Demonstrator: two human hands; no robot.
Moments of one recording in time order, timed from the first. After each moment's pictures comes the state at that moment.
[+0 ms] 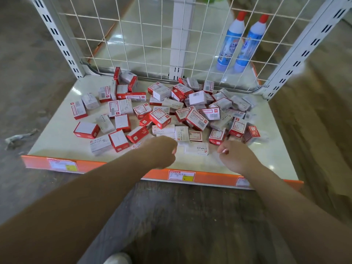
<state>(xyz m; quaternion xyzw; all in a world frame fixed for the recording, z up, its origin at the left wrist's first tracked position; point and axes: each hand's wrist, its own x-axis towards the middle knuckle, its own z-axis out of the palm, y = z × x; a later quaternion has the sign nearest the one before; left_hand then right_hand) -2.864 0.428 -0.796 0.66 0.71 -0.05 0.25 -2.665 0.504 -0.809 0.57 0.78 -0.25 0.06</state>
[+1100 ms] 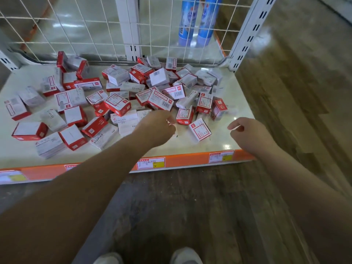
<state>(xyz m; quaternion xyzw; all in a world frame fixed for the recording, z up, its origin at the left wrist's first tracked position) -2.799 0.476 -0.808 0.60 0.73 0.13 0.30 -2.580 0.505 -0.796 0.69 0.68 -0.25 -0.07</state>
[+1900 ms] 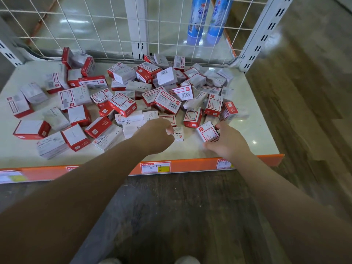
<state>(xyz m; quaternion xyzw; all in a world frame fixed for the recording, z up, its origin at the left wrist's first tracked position) -2.817 0.472 -0.826 0.60 0.72 0.09 0.35 -2.632 0.512 -0.837 0.67 0.70 -0.26 0.01</state>
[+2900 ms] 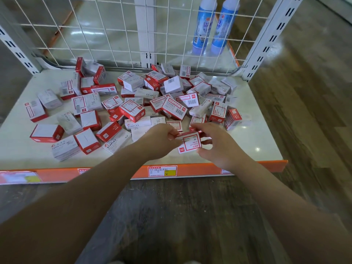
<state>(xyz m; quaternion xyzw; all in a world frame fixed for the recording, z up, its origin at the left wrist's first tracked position) -2.818 0.460 -0.805 0.56 0.70 0.16 0.41 -2.658 0.489 -0.809 0.50 0.81 -0.31 -0.07</state>
